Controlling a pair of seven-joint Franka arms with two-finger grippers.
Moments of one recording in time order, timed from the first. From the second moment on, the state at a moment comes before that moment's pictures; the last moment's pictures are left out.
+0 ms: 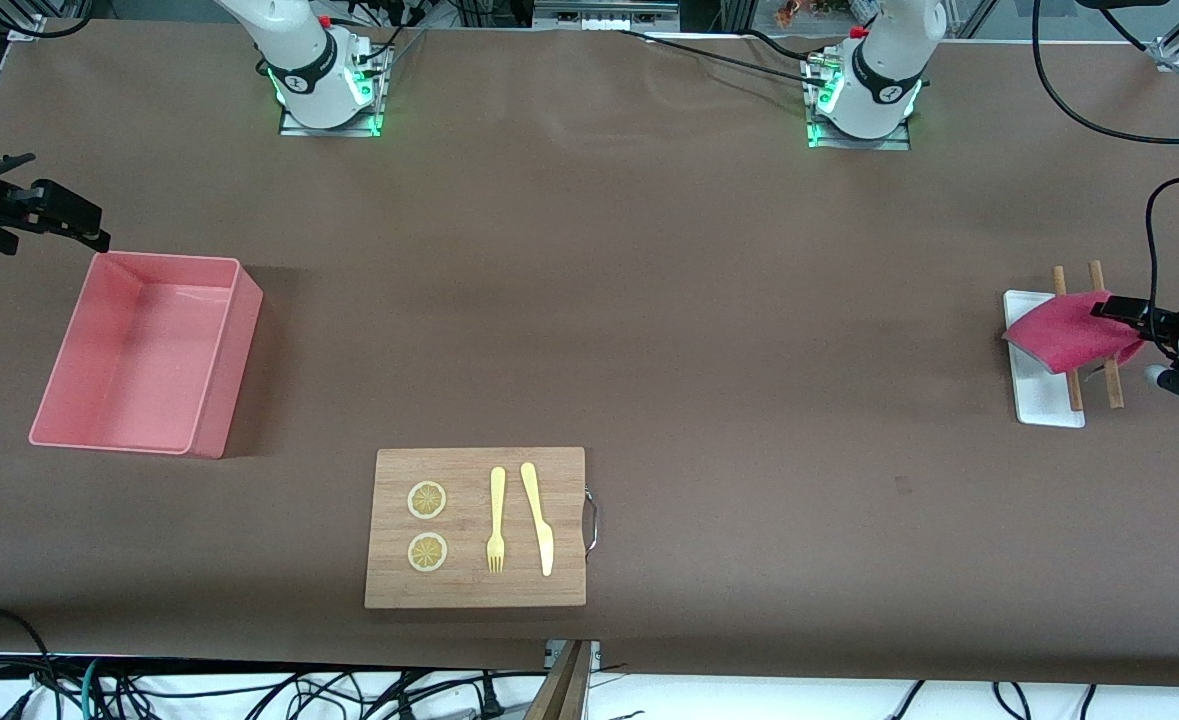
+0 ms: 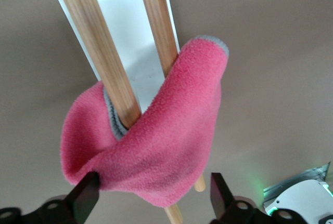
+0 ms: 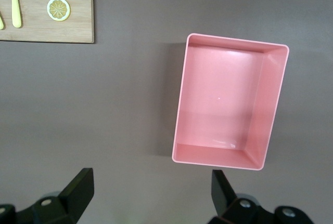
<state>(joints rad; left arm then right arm) 0.32 0.60 0.15 -1.50 0.06 1.59 0.81 0.05 0.06 -0.07 -1.51 -0.01 1.53 -0.06</state>
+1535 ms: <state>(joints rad) 0.30 0.60 0.14 -1.26 -0.04 1.21 0.77 0.07 0.06 -0.07 -1.51 -0.01 1.53 -0.06</state>
